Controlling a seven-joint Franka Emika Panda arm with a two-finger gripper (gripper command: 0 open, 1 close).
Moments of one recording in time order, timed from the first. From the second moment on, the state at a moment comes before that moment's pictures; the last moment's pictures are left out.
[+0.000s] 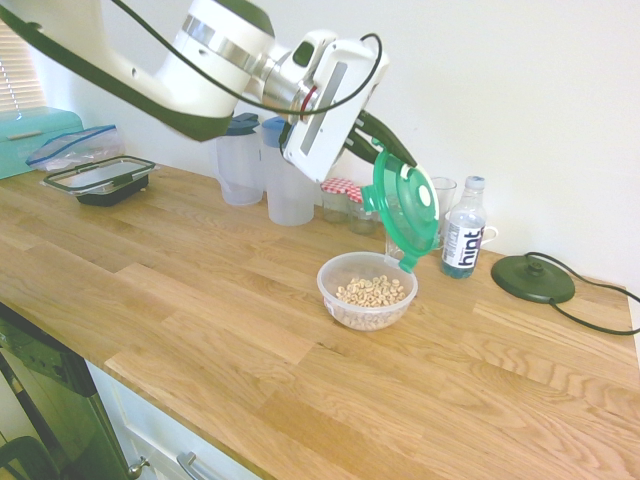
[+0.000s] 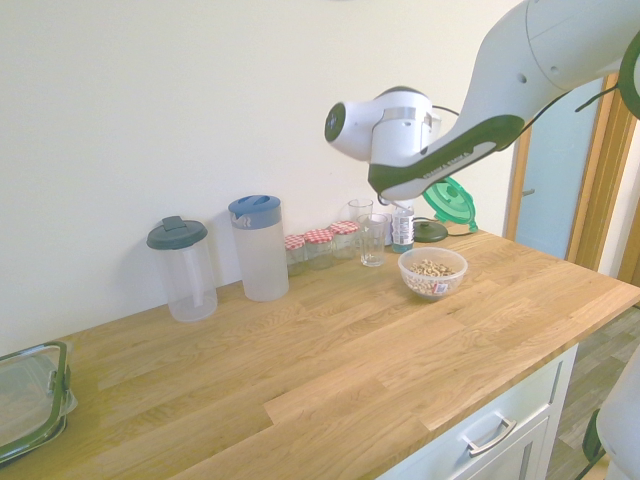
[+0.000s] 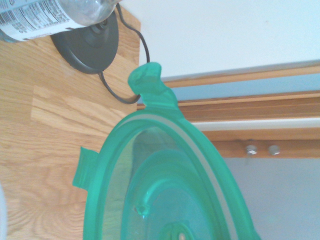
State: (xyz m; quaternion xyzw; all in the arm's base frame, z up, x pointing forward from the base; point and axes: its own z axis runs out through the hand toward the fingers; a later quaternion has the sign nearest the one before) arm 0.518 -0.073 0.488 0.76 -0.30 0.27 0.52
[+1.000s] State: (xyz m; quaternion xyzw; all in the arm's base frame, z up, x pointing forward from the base) arm 0.473 -0.023 0.392 0.71 -0.23 0.33 0.57
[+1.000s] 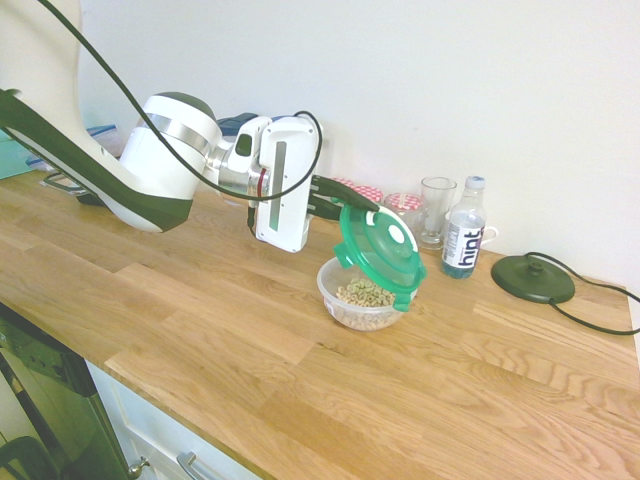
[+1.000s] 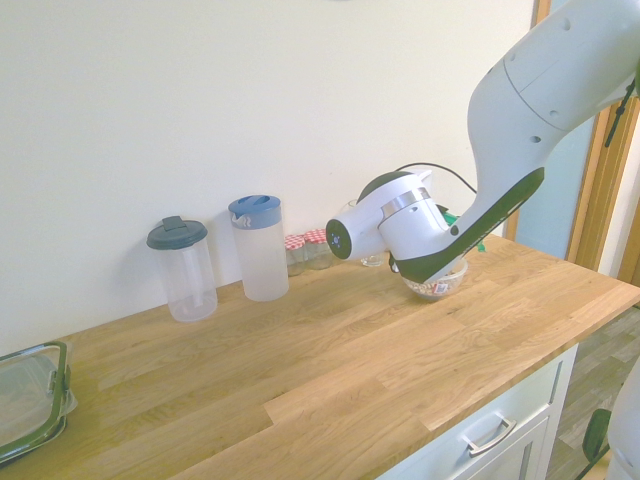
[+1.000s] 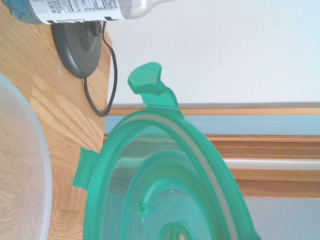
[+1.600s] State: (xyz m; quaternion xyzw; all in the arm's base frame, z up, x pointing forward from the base) arm 0.491 -0.016 0.371 0.70 -0.23 0.33 0.58
